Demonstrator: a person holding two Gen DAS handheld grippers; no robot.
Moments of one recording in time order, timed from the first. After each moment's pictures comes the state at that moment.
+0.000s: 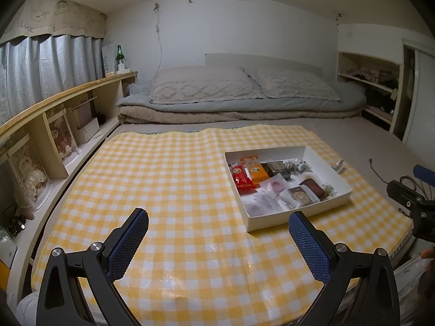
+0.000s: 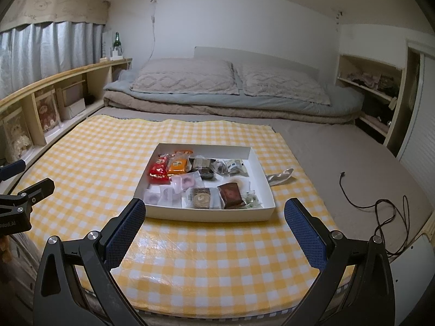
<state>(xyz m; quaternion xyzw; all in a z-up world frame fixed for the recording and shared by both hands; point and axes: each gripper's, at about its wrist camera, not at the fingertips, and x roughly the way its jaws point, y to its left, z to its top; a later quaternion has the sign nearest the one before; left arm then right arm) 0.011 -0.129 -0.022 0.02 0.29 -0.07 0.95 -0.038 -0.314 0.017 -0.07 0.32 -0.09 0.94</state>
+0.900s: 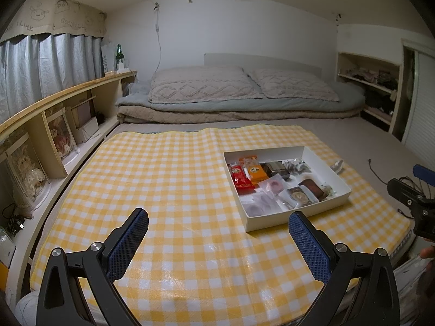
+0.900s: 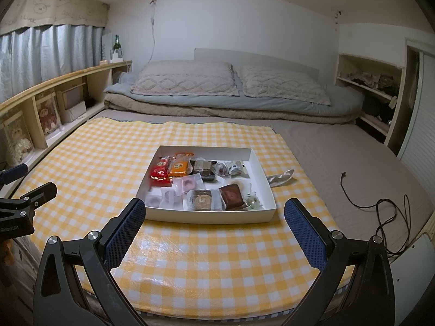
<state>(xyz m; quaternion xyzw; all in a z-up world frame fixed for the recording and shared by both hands) 0.012 -0.128 -0.021 0.02 0.29 -0.07 0.95 -0.036 -0.315 0.019 -0.06 0.32 -0.09 0.94</state>
